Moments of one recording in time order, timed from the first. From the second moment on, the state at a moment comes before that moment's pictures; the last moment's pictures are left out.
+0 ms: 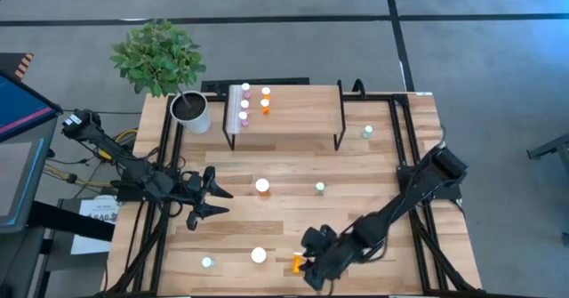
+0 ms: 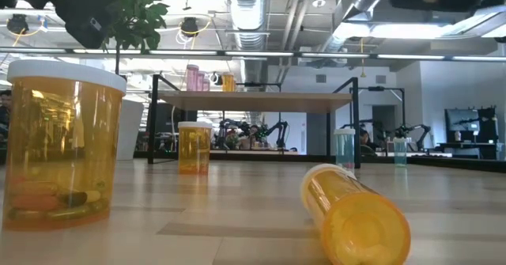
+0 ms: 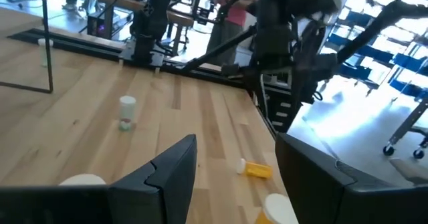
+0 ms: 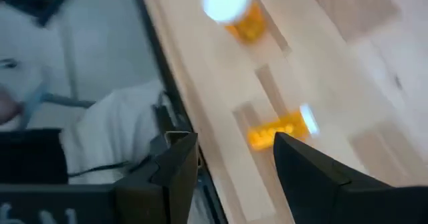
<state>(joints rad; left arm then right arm) -0.60 0.73 0.27 0.36 -0.40 -0.36 0.65 1.87 1.42 -0.39 0.23 1.14</state>
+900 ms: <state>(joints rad) -0.60 0.73 0.27 0.36 -0.36 -0.38 0.64 2.20 1.62 -0.53 0.08 1.63</state>
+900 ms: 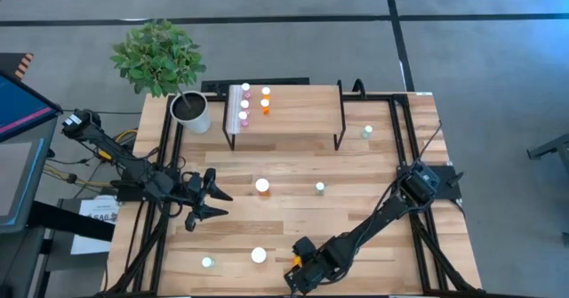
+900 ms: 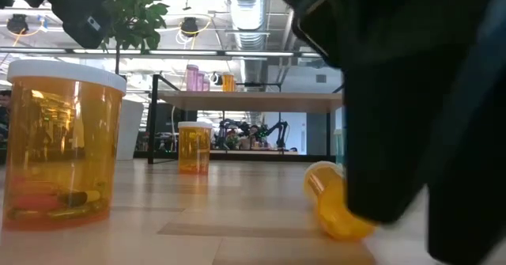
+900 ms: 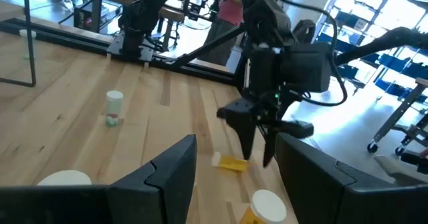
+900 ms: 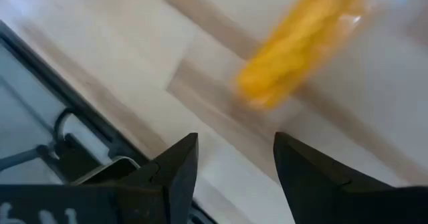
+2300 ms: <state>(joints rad) -0.60 0.73 0.27 0.36 -0.34 -0.39 0.59 2.09 1.58 -0.79 0.16 1.44</state>
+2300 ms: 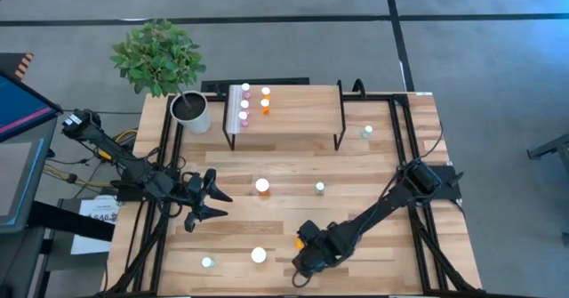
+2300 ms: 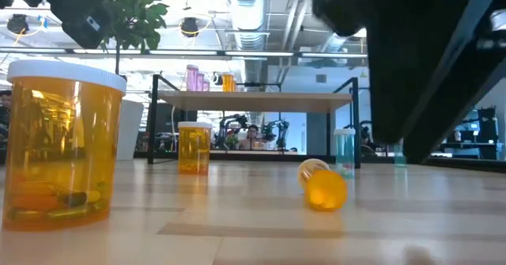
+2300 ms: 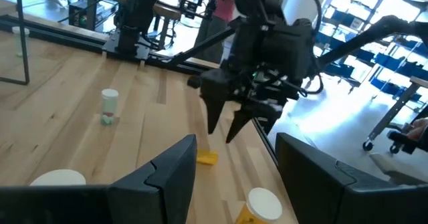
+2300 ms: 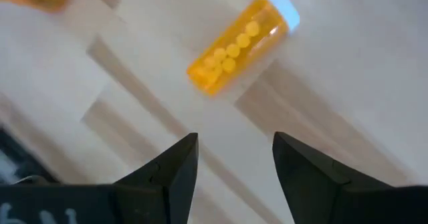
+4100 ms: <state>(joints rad) -0.60 0.73 0.27 0.35 -0.35 -0.39 0.47 2.05 1.34 -0.38 0.14 1.35</state>
